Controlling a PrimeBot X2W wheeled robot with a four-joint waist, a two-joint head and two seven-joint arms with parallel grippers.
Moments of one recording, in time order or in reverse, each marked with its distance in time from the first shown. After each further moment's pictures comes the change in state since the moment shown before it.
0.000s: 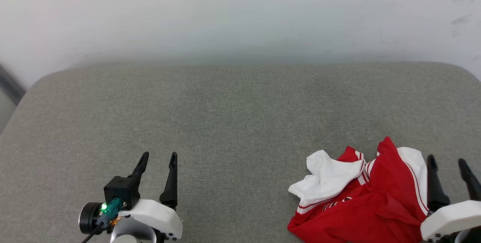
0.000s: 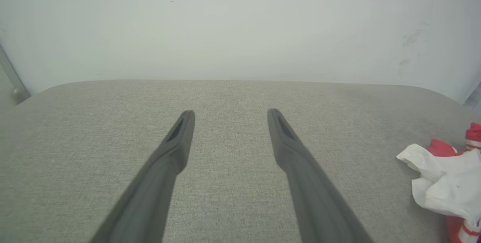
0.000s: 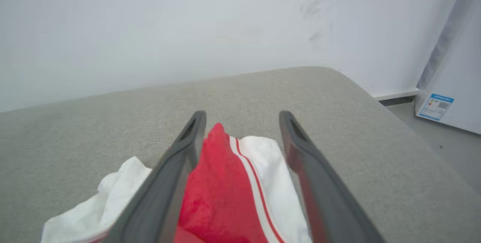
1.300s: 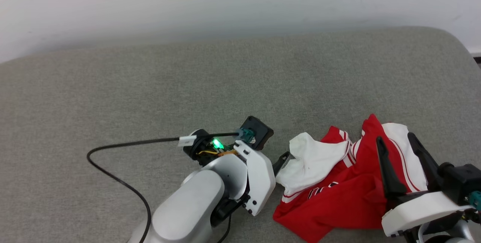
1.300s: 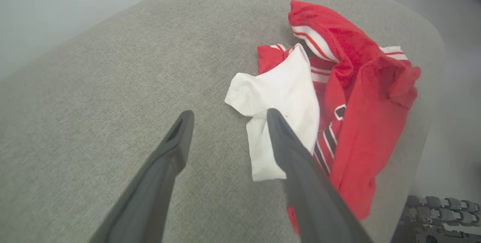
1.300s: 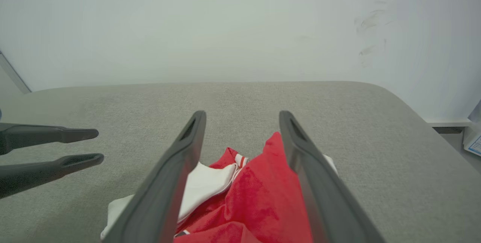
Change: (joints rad) left arm -0.404 -0.128 -0.370 0.112 0.015 -0.247 0.524; right arm 0.032 0.001 0.267 -0.209 -0.018 0.000 0.016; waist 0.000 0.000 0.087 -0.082
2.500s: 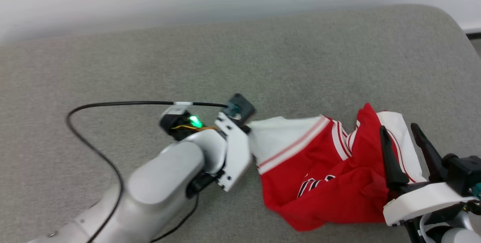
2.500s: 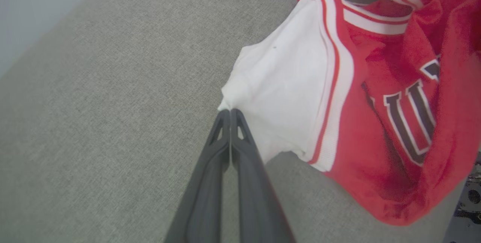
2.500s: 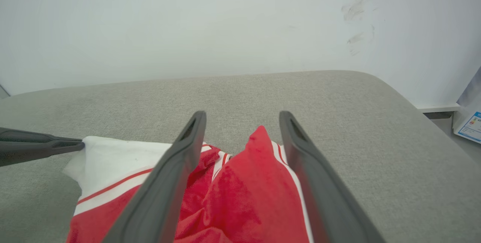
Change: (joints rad) left arm -0.295 0.156 -0.348 0.119 -0.244 0.061 0.088; right arm -0.069 0.000 -0.011 0.046 0.021 0.000 -0.035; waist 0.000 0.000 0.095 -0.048
